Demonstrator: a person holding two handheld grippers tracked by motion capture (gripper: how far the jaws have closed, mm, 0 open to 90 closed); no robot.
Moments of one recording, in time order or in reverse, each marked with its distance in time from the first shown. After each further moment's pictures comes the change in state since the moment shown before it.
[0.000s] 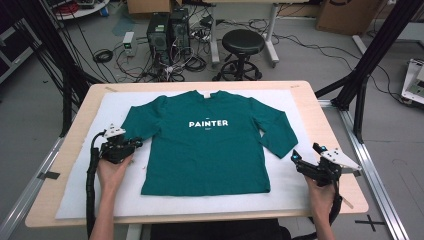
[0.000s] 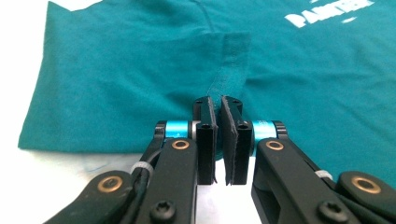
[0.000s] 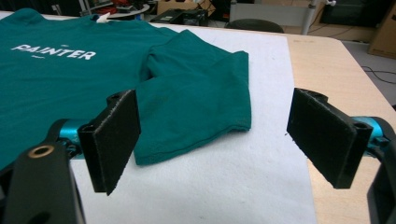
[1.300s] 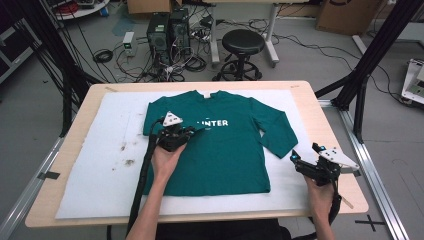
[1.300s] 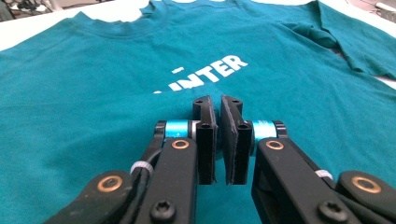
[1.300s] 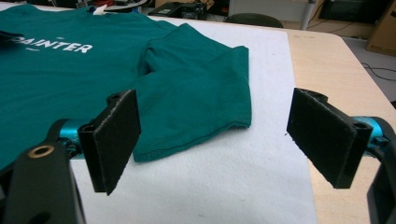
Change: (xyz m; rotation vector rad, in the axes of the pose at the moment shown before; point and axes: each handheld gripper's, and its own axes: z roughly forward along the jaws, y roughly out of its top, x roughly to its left) left arm -0.128 0.060 0.080 -0.049 -0.164 0.097; right arm 0.002 0.001 0.002 0.025 -0.009 -0.012
